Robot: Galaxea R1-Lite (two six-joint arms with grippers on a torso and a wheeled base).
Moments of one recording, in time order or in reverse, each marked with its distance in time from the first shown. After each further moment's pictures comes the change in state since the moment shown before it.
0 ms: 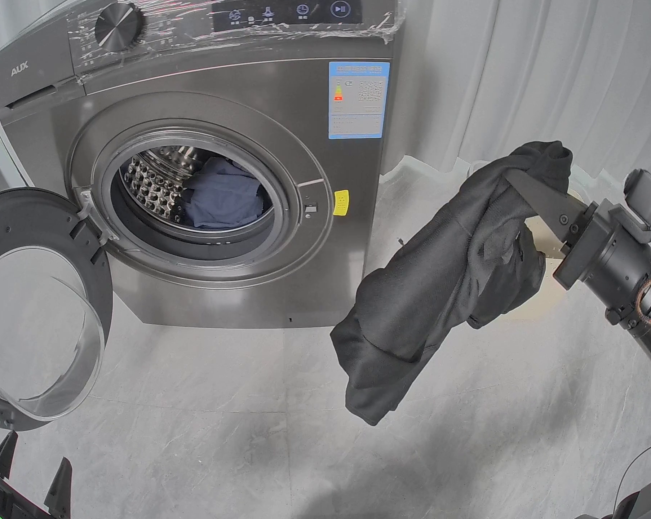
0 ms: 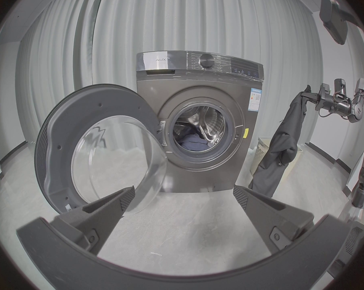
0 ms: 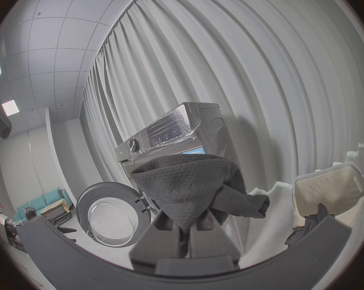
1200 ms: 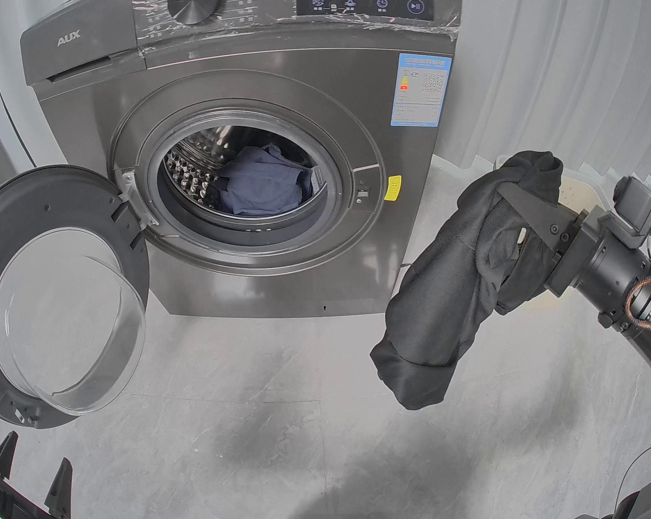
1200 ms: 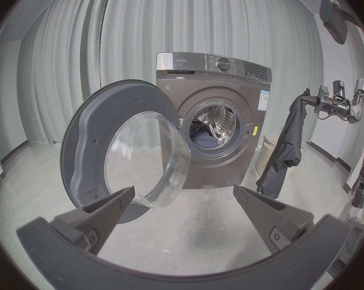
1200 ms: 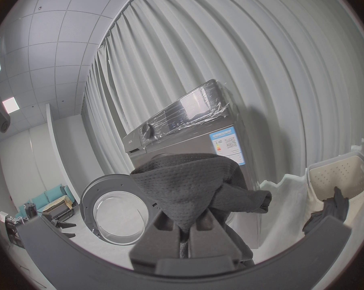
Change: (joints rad) left arm 0.000 0.000 0.000 -0.001 0.000 0.000; right arm -0.029 0.020 0.007 0.012 0.045 0.009
